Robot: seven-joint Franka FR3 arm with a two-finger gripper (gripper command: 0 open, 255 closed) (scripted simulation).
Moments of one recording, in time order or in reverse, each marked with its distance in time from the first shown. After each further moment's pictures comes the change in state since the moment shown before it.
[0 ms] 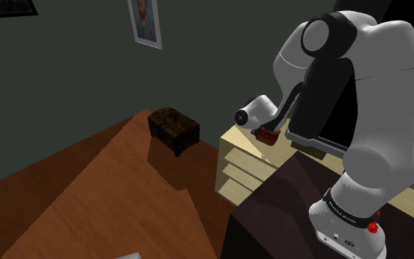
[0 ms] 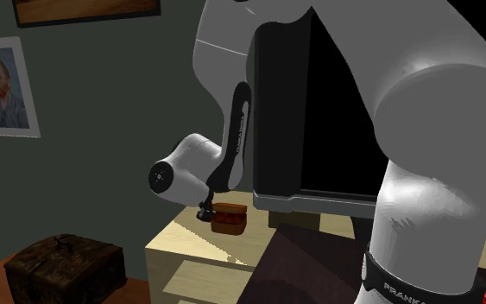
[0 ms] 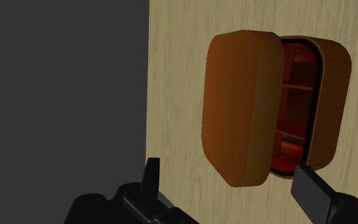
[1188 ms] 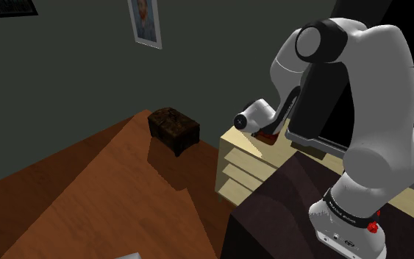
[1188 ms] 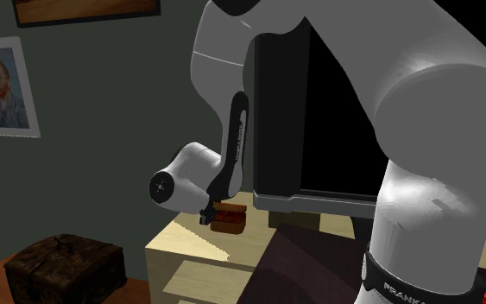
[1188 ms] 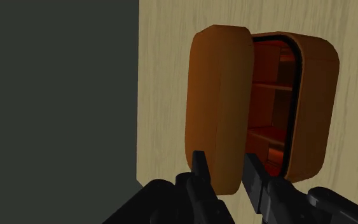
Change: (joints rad) arm 0.005 0.065 -0.004 0.036 -0.023 -0.007 0.036
